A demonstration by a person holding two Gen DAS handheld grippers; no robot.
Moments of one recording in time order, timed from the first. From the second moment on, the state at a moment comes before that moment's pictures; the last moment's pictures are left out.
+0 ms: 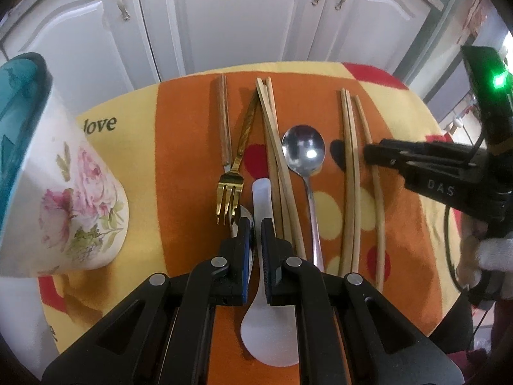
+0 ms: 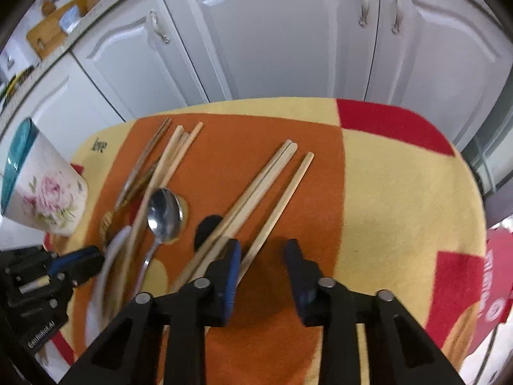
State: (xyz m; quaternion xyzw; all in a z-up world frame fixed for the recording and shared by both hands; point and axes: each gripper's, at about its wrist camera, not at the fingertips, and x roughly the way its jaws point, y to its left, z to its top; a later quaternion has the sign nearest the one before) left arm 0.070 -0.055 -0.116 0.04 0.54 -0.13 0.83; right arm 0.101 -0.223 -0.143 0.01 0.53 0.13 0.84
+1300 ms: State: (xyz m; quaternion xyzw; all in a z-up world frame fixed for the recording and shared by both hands) left arm 0.052 -0.050 -0.104 -0.01 0.57 -0.20 0.80; right arm 0.076 -0.238 -0.144 0.06 0.56 0.19 0.80
